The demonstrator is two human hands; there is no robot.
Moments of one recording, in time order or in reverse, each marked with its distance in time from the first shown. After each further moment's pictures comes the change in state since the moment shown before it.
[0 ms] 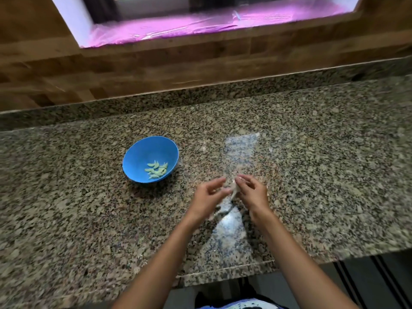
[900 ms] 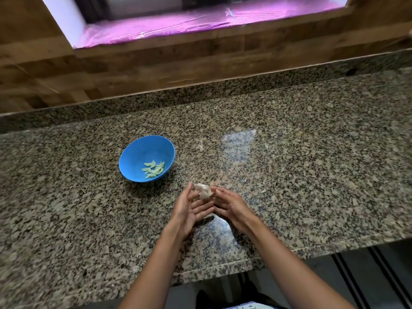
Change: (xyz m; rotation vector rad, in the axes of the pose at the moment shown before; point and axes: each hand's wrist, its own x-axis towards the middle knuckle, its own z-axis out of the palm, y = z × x) left_hand -0.007 -0.032 -0.021 -0.711 0.158 -0.409; right_hand -0.010 0.032 0.017 0.178 -0.397 0.226
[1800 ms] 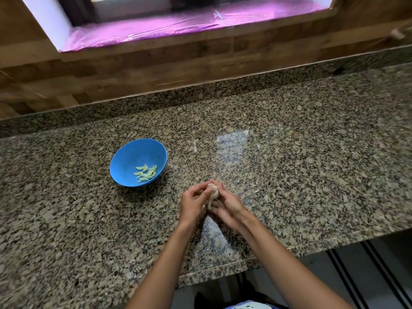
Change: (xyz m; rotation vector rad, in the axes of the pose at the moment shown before) left_hand 0.010 -0.013 0.028 0.421 0.013 0.430; right_hand -0.011 -0.014 0.011 0.316 0.014 0.016
